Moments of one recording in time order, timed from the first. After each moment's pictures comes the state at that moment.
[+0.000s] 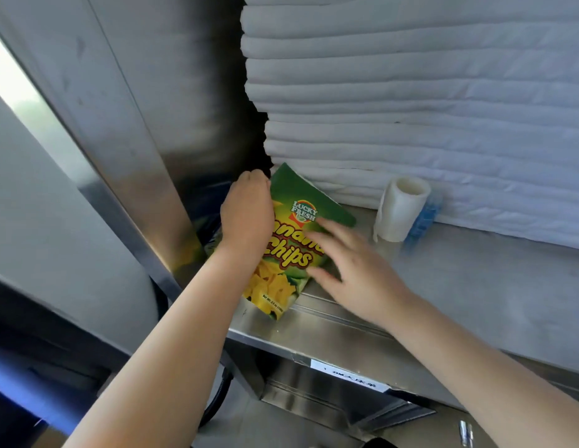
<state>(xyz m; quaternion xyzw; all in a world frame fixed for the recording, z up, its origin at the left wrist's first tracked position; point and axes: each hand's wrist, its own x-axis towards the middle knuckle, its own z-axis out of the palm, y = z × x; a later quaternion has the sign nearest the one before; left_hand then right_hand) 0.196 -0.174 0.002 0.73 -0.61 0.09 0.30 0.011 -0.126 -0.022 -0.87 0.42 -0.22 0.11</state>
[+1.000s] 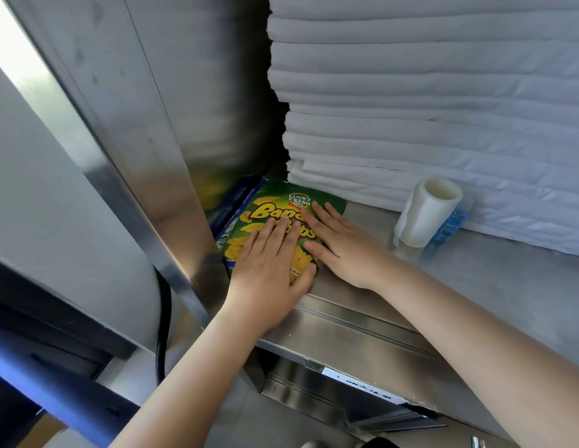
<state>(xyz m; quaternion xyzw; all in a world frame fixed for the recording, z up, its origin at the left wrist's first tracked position) 0.199 -0.102 -0.050 0.67 -0.73 0.03 0.13 0.044 -0.194 -0.046 -0.90 0.41 -0.05 0.16</state>
